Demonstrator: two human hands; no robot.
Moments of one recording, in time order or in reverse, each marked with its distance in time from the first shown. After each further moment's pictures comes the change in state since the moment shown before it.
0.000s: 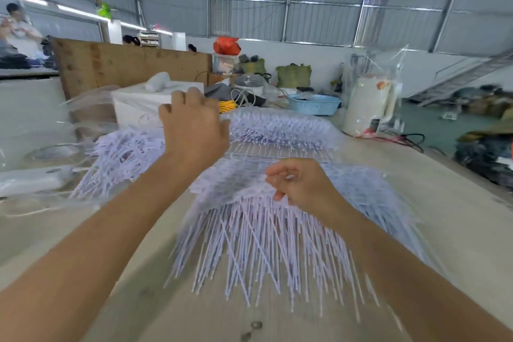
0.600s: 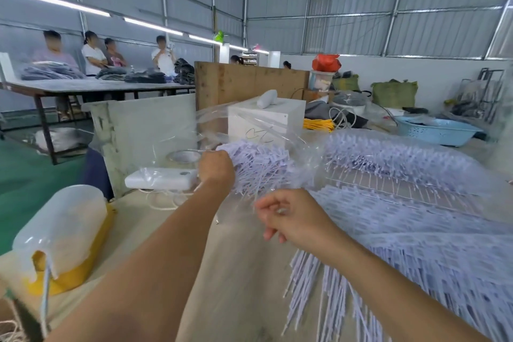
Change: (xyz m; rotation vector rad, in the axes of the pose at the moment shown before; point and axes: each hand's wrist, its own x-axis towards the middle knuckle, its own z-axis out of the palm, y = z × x) left_hand 0.006 -0.183 0.081 0.262 -0.387 -0.539; right_hand 0.036 -0.059 0.156 0.095 -0.481 -0.072
